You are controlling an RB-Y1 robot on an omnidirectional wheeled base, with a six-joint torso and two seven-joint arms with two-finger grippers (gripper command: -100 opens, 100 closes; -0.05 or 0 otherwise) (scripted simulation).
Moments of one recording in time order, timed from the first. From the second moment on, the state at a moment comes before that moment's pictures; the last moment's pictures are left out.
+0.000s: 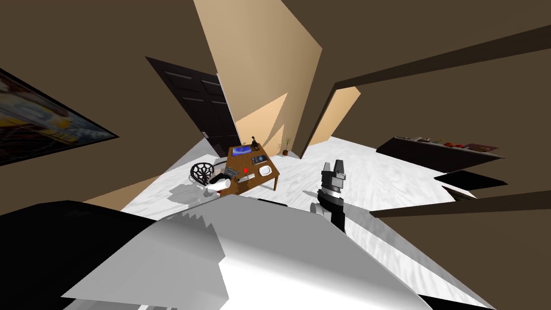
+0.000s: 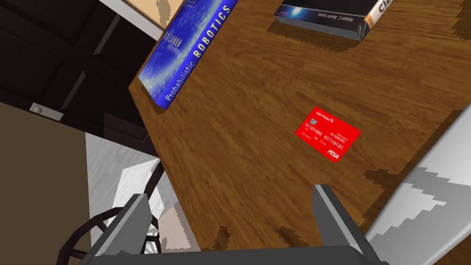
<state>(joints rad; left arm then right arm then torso) 0.22 0.17 0.42 -1.62 0.33 0.41 0.71 0.53 -0.01 -0.03 -2.24 0.00 -0.55 0.11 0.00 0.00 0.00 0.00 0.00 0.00</state>
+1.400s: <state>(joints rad) 0.10 0.19 0.58 -1.34 0.43 0.74 0.97 0.53 -0.01 -0.03 -2.24 0.00 -0.55 0.11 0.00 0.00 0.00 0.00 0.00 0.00</state>
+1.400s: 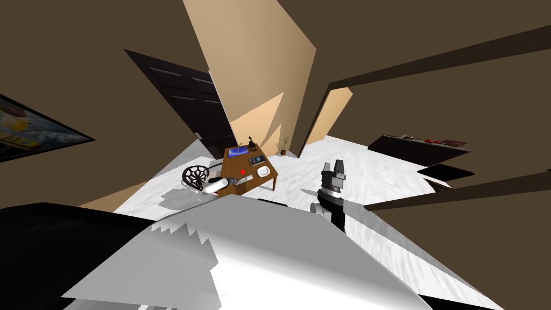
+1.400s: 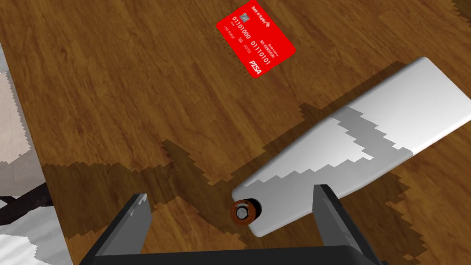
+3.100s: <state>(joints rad) 0.03 0.32 0.74 -1.04 0.49 0.73 1.09 0.53 -0.01 -0.03 -2.24 0.00 -0.55 0.11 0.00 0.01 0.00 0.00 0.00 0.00</state>
